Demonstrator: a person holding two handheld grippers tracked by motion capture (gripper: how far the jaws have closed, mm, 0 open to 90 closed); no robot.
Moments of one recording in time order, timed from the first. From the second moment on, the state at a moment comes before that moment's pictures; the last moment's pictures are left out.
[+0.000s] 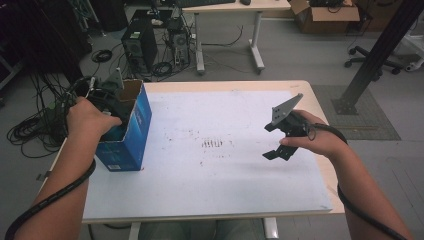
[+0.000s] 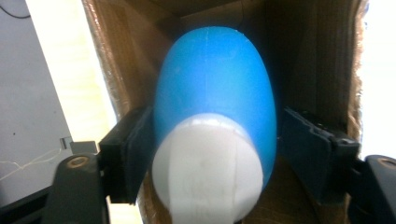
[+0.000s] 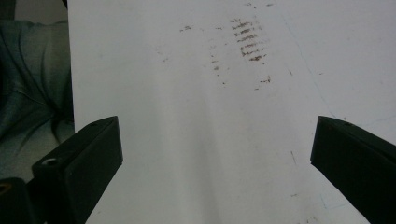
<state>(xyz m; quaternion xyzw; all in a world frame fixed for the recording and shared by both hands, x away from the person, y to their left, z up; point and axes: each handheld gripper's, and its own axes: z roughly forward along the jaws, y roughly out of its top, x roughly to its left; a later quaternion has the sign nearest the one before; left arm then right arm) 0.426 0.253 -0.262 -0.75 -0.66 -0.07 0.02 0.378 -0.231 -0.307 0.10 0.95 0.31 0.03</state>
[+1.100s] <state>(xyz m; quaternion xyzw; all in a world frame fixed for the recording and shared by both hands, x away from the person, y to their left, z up) 0.414 0.231 -0.230 -0.80 -0.59 -0.08 0.01 0.375 -0.231 -0.303 0.10 0.94 0.32 0.03</state>
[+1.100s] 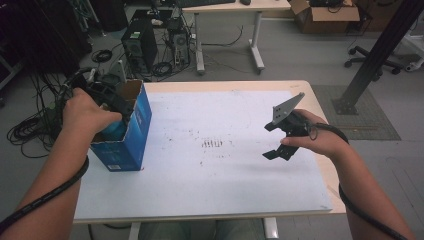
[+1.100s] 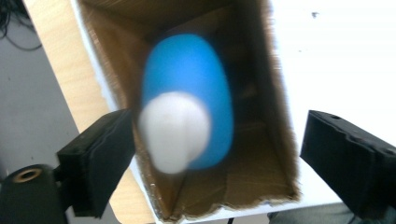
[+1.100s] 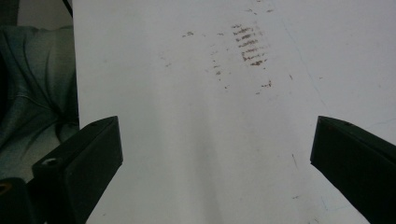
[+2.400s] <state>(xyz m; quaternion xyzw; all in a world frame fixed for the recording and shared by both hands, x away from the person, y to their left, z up) 0.377 0.130 -0.196 -0.95 -0.30 -0.07 0.00 0.373 -0.227 -0.296 0.10 0.95 0.30 0.03</state>
